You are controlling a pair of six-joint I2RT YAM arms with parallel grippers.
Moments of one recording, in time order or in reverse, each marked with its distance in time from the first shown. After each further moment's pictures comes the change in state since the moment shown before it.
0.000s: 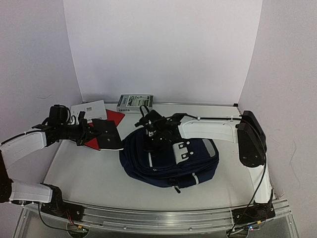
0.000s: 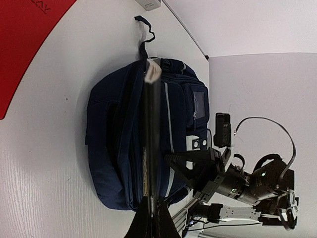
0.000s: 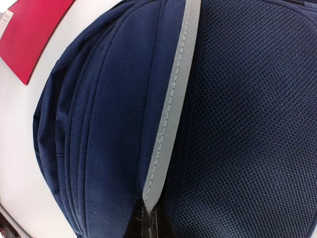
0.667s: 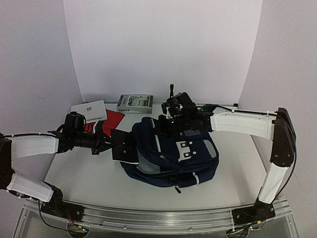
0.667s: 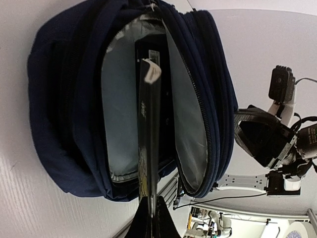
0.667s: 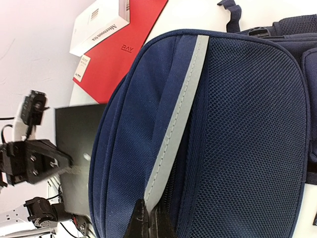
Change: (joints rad) left arm -0.205 0.131 -0.088 0.260 0.070 -0.131; right arm -0.104 -0.340 -0.298 0.279 -0.227 0.085
